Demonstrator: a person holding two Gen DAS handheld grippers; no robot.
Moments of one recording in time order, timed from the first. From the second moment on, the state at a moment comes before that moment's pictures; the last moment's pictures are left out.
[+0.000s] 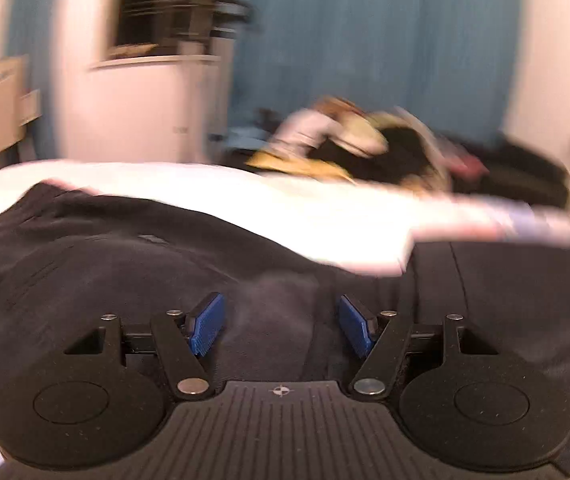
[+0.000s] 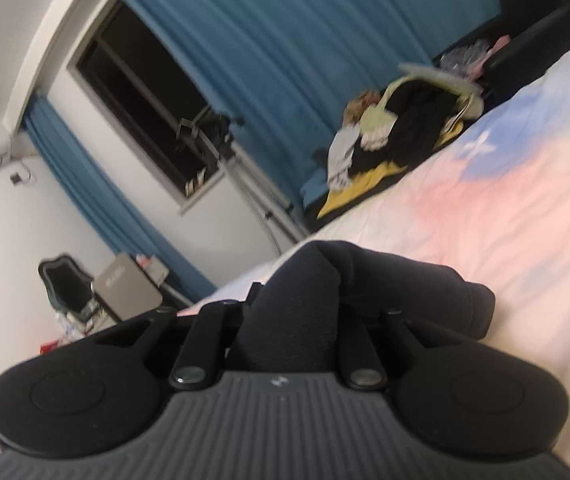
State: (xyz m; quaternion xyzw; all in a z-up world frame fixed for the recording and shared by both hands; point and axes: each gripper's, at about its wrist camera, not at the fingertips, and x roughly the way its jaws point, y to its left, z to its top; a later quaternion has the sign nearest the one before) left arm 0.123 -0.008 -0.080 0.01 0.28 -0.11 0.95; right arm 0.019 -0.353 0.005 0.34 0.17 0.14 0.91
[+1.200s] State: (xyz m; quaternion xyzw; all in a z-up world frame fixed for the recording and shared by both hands) left arm 0.100 0.218 -0.015 -0.24 0.15 -0.02 0.96; right arm 0.158 0.044 -0.065 -0.01 0.26 0.20 0.94
